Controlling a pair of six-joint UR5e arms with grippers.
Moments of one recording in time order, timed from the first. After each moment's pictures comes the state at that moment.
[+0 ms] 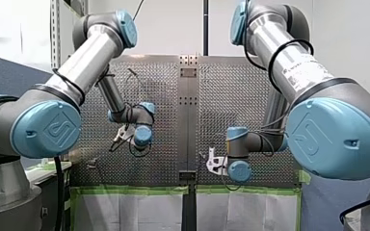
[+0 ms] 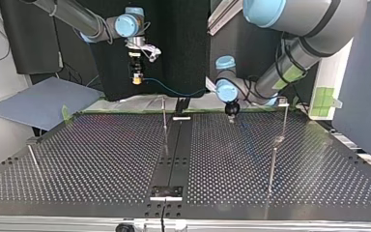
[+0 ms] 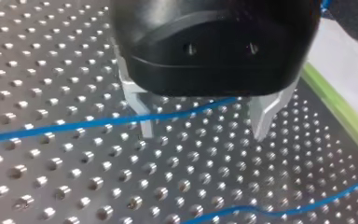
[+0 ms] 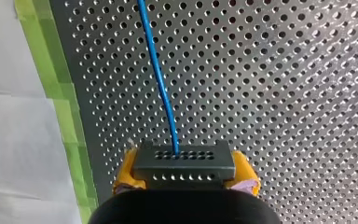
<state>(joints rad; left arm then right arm) -0.27 -2.31 -1.67 -2.65 -2.03 -1.19 2.12 -0.77 1.98 -1.08 1.79 1.66</state>
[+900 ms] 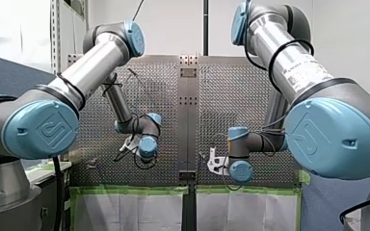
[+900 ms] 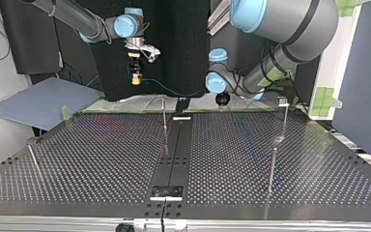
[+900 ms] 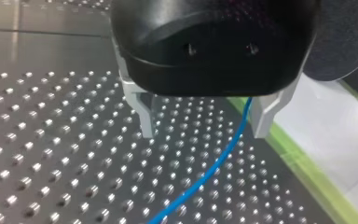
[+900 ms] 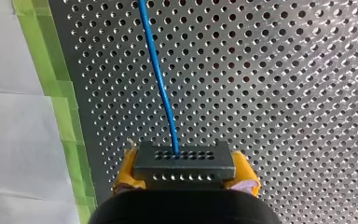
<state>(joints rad) -0.34 -2.41 -1.65 -2.66 -2.03 -1.14 2.11 -0.77 1.98 -1.08 1.78 1.65</state>
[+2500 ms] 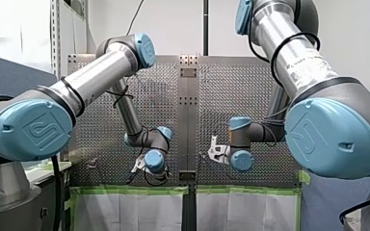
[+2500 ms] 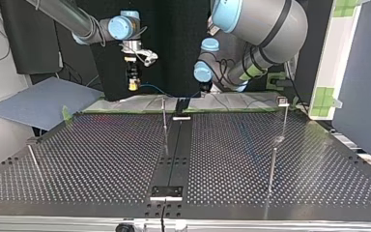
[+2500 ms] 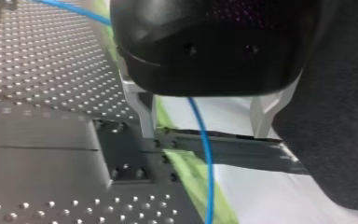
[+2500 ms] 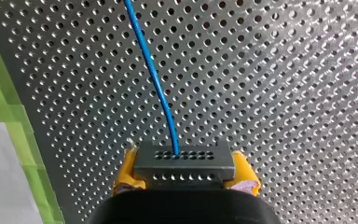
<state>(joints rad) -0.44 -2.51 -1.64 -2.66 -1.88 -1.38 2.10 -0.85 1.98 -1.06 1.74 1.70</state>
